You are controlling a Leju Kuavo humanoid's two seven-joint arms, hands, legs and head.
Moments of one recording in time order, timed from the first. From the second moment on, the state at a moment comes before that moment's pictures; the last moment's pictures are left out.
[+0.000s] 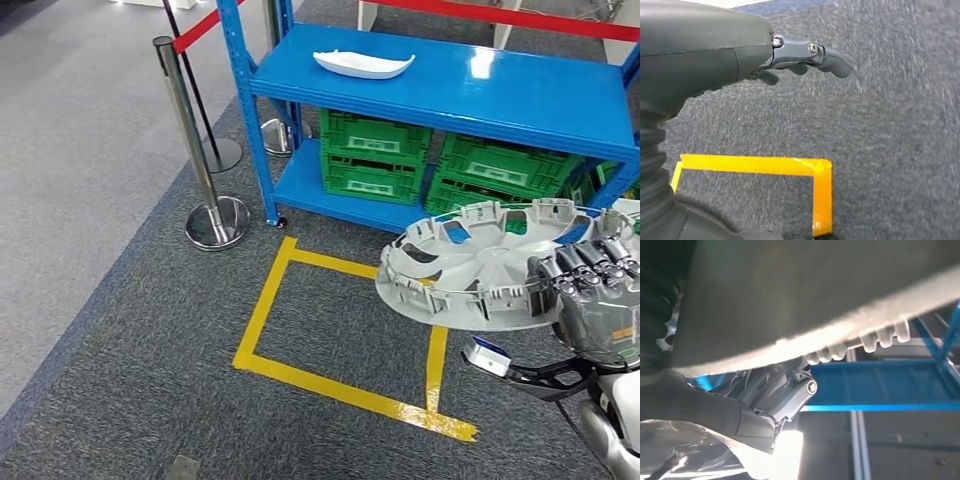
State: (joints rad) left arm -0.08 -0.17 1.14 -0.23 -1.39 0.50 -0.49; right arm -0.08 -0.53 0.19 -1.87 1.45 -0.61 -0.01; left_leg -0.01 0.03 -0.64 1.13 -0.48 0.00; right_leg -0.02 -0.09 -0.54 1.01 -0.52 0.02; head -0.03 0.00
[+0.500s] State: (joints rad) left arm -0.11 -0.19 1.16 -0.23 -1.29 0.49 -0.57; right arm -0.19 -0.57 0.23 -1.88 1.42 -0.61 -0.04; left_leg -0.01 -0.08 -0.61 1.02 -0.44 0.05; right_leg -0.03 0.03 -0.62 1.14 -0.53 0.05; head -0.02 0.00
